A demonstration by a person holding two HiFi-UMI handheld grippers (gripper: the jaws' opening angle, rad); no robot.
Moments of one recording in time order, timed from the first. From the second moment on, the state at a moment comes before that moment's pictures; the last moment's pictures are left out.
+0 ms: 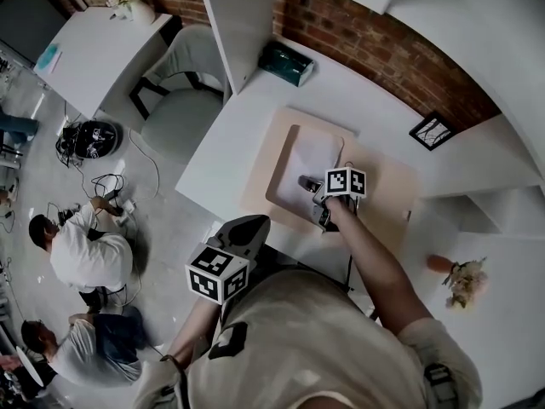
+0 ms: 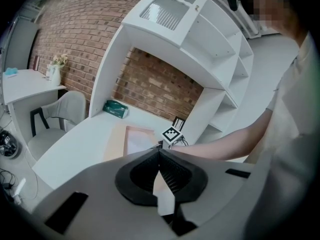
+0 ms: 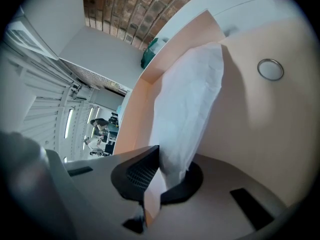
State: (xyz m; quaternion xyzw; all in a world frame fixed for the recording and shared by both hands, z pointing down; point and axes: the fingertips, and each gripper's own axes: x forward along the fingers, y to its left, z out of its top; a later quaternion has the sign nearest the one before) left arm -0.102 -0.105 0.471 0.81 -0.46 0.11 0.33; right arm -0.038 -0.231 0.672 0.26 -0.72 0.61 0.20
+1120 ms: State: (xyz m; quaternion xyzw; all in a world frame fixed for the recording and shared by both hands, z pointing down) left arm -0.127 -0.085 0.464 0.81 -0.47 0.10 0.33; right arm -0.027 -0.230 0.675 0.29 -0.72 0.59 0.22
